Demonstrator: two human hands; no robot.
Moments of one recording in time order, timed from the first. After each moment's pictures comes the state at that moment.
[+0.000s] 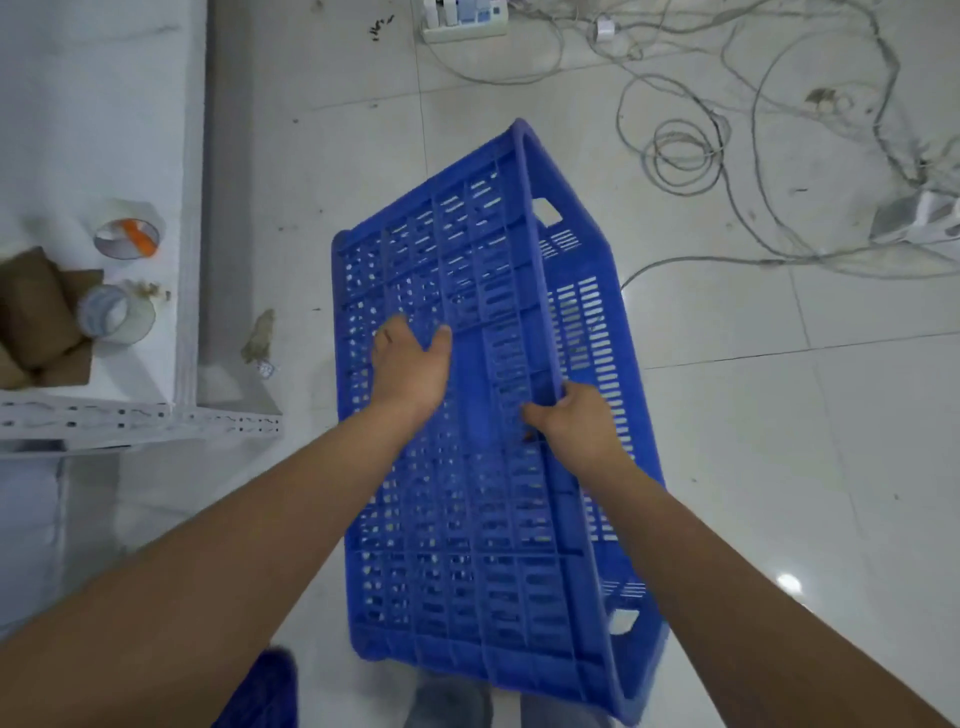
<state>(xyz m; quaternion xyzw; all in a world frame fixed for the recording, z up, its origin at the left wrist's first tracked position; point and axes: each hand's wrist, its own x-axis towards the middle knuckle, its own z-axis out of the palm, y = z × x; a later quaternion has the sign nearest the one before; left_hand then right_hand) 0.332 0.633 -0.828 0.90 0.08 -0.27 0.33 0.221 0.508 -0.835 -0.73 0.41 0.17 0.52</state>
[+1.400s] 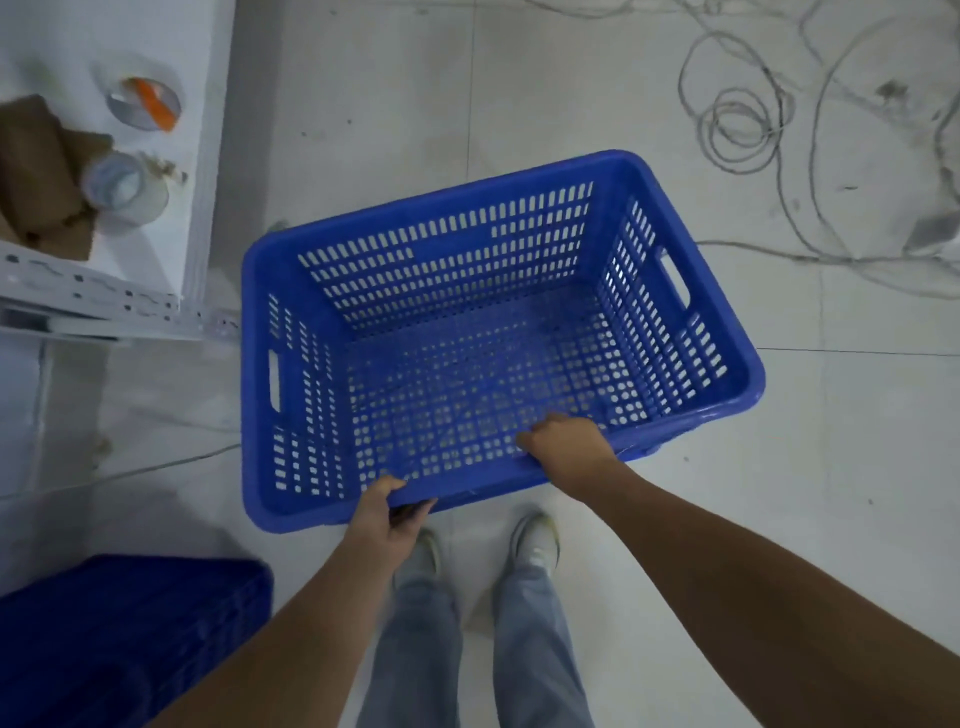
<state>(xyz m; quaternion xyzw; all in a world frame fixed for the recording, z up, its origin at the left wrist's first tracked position) 0.175 0.768 -0.917 0.36 0.62 -0.25 0.65 0.181 0.555 -0.891 -0.90 -0.12 0.43 0.04</state>
